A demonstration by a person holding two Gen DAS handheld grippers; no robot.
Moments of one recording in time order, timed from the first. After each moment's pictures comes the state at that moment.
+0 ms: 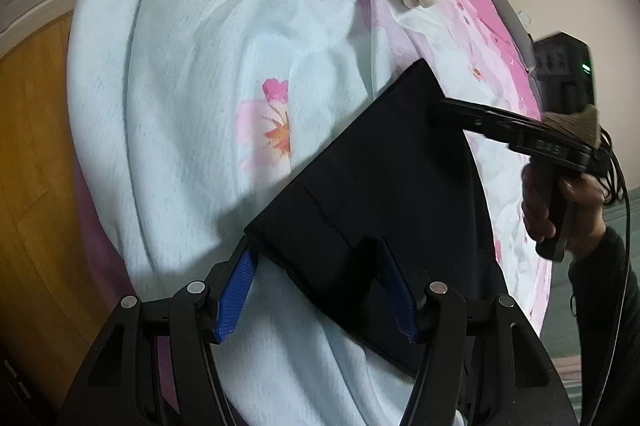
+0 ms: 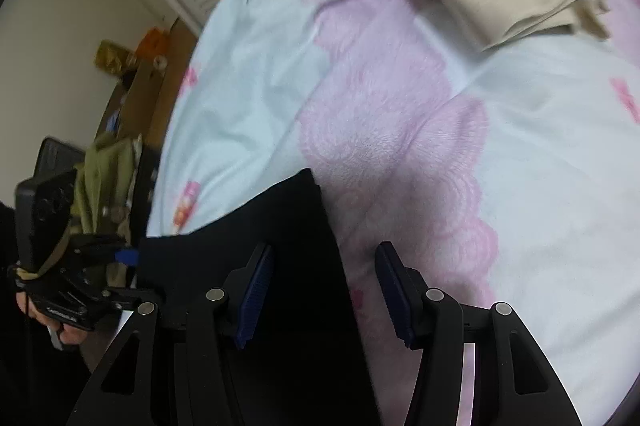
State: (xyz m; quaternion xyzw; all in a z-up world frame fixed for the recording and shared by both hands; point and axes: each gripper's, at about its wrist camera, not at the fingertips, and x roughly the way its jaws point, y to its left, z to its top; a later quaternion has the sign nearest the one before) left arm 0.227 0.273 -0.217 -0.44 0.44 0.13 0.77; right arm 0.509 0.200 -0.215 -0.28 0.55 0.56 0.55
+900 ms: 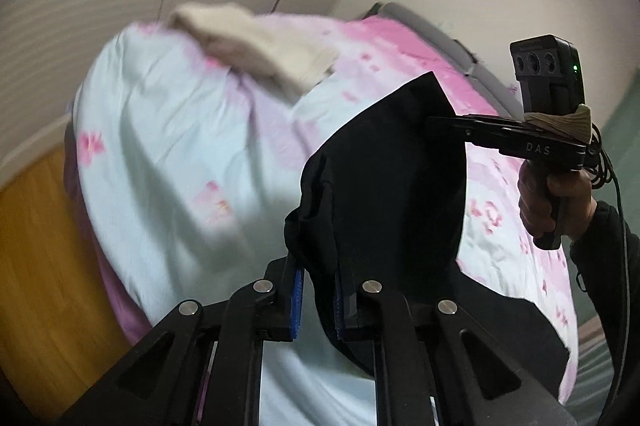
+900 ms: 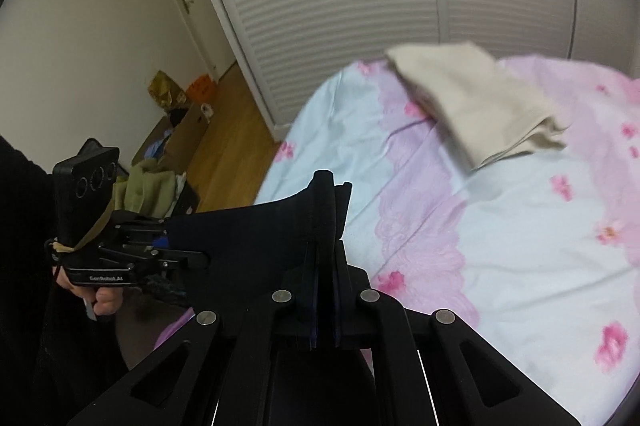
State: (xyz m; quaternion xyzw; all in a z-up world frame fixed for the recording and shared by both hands) left arm 0.198 0.205 -0.092 -0.28 0.32 0.11 0.90; right arm 0.457 0.105 -0.055 -0.23 0.39 0.65 0.61
